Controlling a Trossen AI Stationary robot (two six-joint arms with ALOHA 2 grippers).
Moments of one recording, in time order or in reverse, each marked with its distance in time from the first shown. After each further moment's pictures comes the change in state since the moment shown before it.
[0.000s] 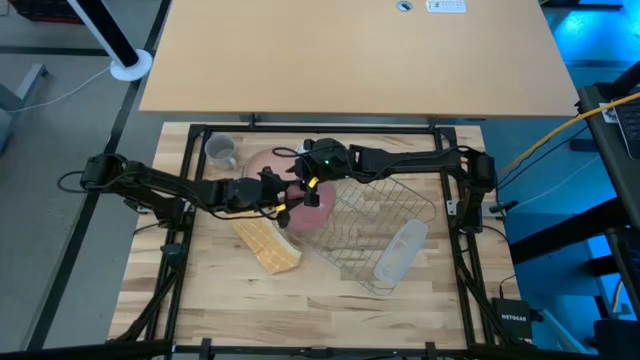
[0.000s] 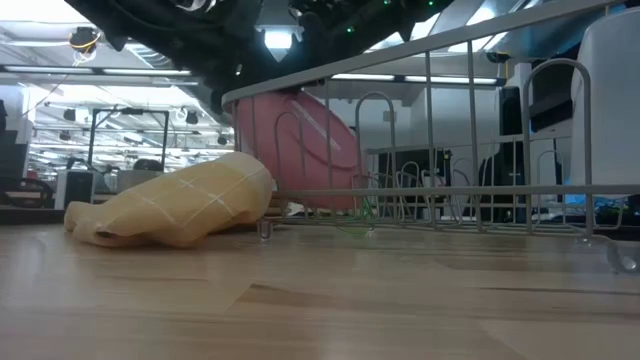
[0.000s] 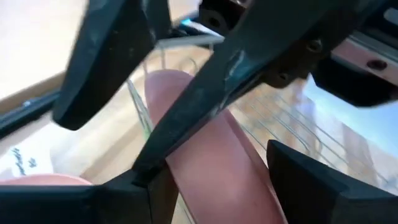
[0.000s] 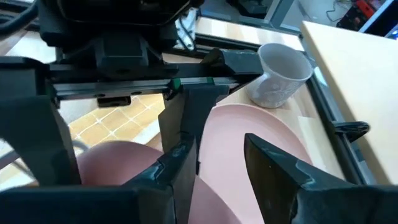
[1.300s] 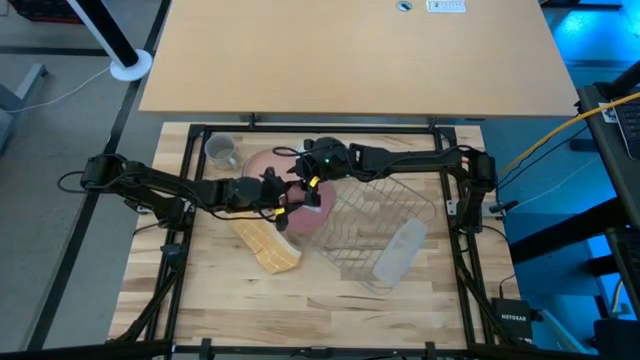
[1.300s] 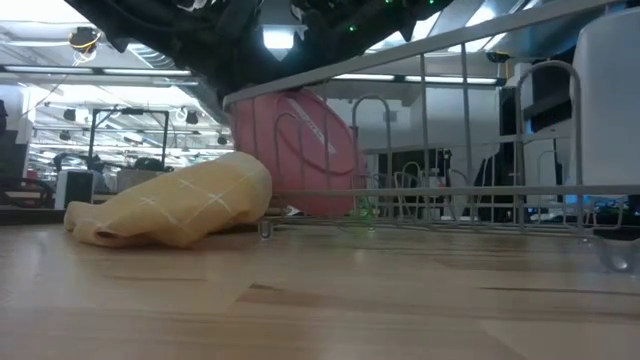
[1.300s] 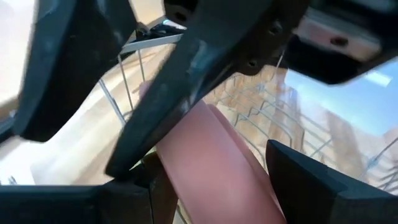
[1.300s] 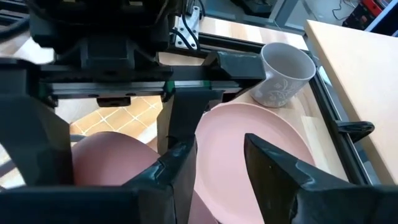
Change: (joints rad) left arm -0.002 0.000 0.000 0.008 0.079 0.077; right arm 0.002 -0.003 0.001 -0.033 -0.022 -0.003
